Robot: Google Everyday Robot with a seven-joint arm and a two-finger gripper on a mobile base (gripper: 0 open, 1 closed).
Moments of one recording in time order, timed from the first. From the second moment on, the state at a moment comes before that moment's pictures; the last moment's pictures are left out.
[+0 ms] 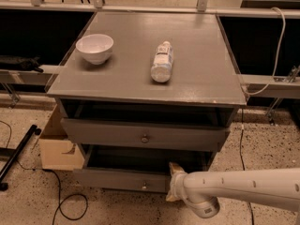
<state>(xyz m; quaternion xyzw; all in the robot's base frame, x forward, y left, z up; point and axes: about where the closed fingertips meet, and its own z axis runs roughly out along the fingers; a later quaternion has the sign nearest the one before) 0.500 -0.092 0.399 -0.65 0.70 -0.09 0.29</state>
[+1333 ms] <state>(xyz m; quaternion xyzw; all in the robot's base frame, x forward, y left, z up) 0.500 -0.092 0.399 -0.65 0.70 -0.09 0.29</state>
